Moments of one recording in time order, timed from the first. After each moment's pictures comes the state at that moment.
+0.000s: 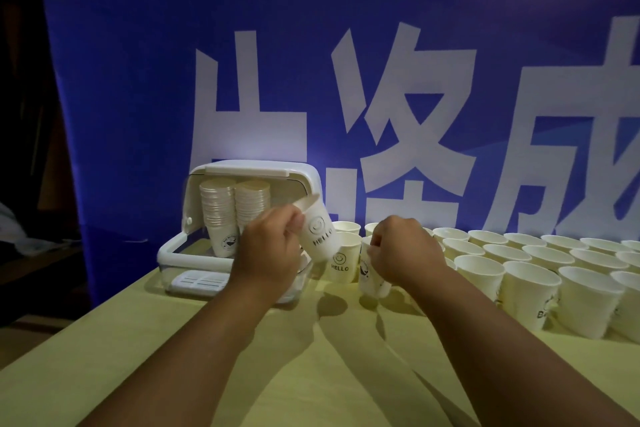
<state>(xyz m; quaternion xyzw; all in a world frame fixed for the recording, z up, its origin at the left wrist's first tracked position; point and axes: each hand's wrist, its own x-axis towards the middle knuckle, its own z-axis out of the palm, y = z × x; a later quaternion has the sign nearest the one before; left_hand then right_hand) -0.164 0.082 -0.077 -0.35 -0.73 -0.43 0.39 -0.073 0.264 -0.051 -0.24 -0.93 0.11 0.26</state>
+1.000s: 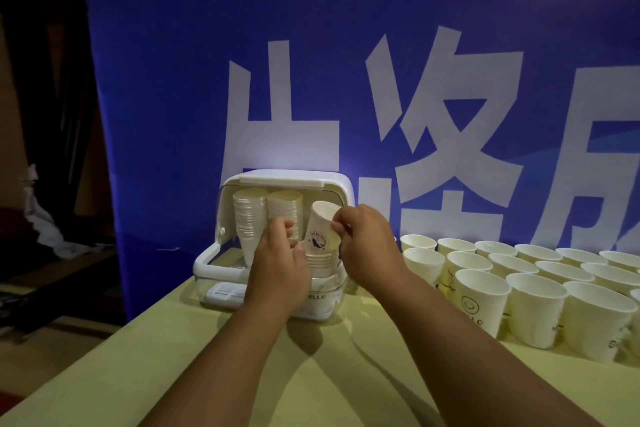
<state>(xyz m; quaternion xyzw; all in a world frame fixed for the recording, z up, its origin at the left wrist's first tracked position) -0.199 0.059 -0.091 -0.23 -0.80 -0.51 0.24 -0.143 0.191 -0.047 -0.06 -0.89 0.24 0.39</state>
